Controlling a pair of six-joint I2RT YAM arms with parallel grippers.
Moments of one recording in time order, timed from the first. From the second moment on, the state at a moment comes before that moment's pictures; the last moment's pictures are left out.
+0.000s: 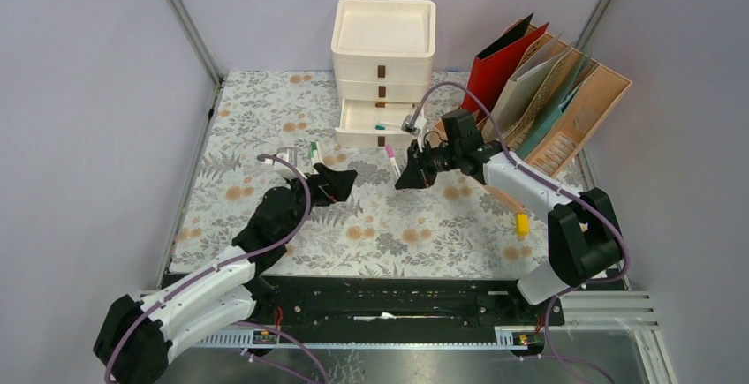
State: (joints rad) left arm -0.69 0.82 0.36 0.41 -0.20 -0.71; right arm 0.48 1.54 1.01 -0.20 -0.90 -0.06
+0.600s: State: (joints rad) left arm -0.58 0.74 0.35 0.07 -0.22 -0.60; right arm 0.49 1.85 1.67 -0.73 -0.26 -0.63
